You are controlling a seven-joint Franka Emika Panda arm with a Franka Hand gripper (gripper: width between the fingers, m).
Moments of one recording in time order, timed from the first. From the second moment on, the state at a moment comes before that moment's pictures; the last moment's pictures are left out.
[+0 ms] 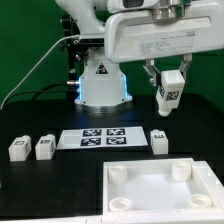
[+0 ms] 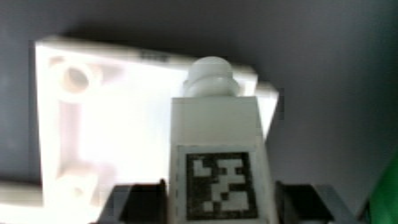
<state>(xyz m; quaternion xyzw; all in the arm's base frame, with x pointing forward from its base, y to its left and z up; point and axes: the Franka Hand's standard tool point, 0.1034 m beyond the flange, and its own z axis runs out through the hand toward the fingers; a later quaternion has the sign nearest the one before) 0.502 0.104 0.168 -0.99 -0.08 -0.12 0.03</state>
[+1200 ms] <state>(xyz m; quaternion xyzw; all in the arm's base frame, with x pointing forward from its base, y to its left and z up) 0.606 0.100 0.142 -0.95 -0.08 -0.29 0.05</state>
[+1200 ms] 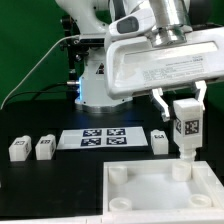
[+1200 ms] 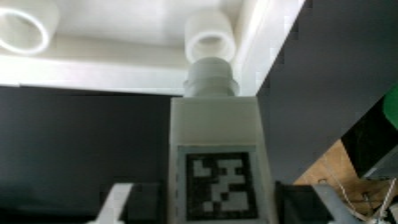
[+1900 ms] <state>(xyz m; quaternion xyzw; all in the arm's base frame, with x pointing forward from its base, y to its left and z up) 0.613 0.116 0.096 -0.96 -0.06 -0.27 0.06</state>
